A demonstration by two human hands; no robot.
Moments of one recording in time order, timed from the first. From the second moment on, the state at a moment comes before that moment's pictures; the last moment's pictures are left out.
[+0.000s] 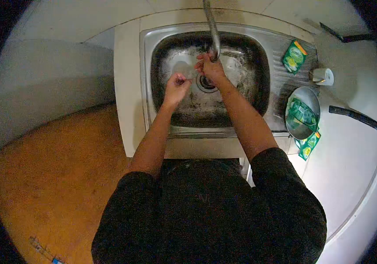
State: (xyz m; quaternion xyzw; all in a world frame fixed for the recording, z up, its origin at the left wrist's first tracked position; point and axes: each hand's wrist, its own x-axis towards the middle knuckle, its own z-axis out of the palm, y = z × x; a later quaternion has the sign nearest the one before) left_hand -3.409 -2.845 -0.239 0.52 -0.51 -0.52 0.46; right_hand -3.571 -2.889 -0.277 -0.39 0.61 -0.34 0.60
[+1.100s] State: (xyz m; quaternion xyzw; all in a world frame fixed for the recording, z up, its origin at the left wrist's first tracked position) left_hand -3.477 -2.870 -0.217 0.51 -0.61 -0.53 0.29; right_hand -3.664 -2.801 -0.208 -0.51 0.72 -0.30 0.36
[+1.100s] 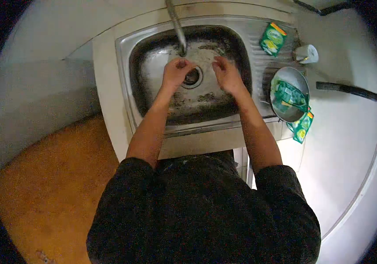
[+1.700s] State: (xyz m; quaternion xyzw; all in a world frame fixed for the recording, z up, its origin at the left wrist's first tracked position) left_hand -3.444 -2.874 -0.243 0.49 -0.62 -0.53 0.29; right_hand -3.641 -2.838 -0.225 -0.33 0.64 -0.38 0.58
